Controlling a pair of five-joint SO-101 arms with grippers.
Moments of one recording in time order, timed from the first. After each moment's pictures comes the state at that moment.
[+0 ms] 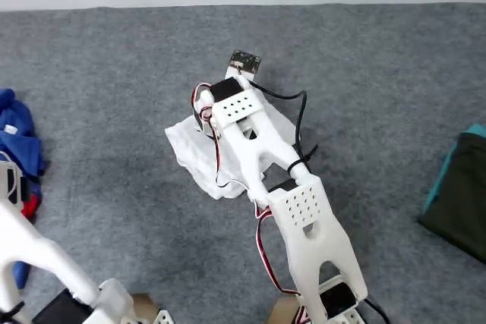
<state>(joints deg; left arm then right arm) -49.6 -19.6 7.9 99.1 -30.4 -31.7 56.3 -49.5 81.6 -47.6</state>
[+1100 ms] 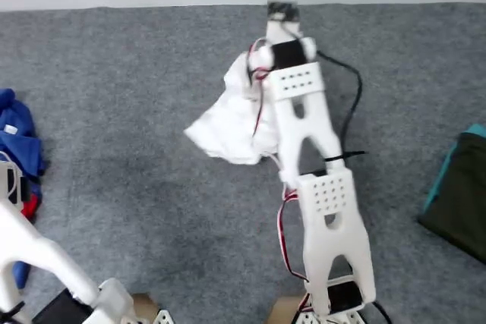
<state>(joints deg) -49.6 -19.6 7.9 99.1 -30.4 -17.2 54.3 -76.8 100.5 -16.4</state>
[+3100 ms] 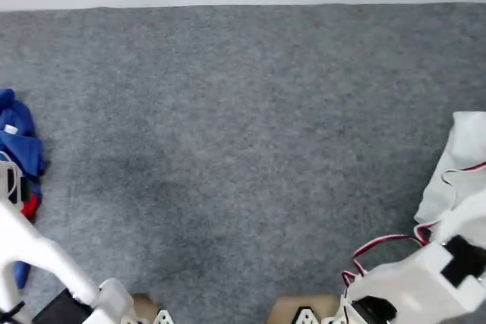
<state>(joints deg) -49.6 -19.6 7.9 99.1 -30.4 47.2 11.5 -17.9 78.2 52.8</state>
